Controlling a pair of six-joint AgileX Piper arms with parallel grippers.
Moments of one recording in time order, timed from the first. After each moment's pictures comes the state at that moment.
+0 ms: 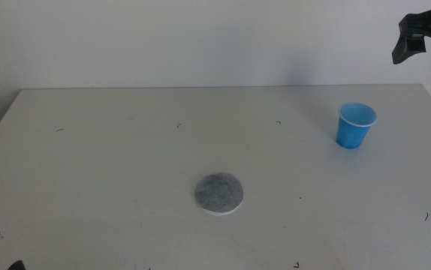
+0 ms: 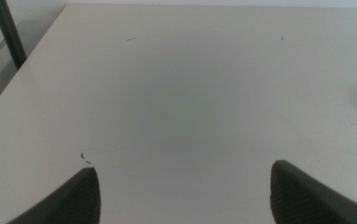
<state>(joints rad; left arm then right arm) -0.07 -0.01 0.03 0.07 0.37 -0.15 -0.01 1.75 -1.76 0.10 1.12 0.00</state>
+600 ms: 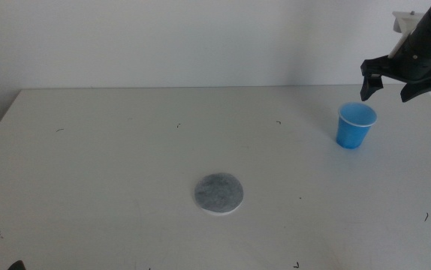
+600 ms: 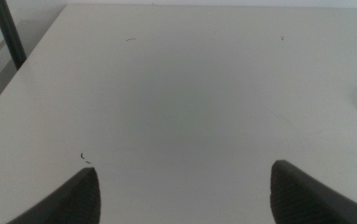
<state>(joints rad) -0.07 -0.01 0.03 0.07 0.37 -0.15 -0.01 2.13 -1.97 0.10 1.14 0.00</state>
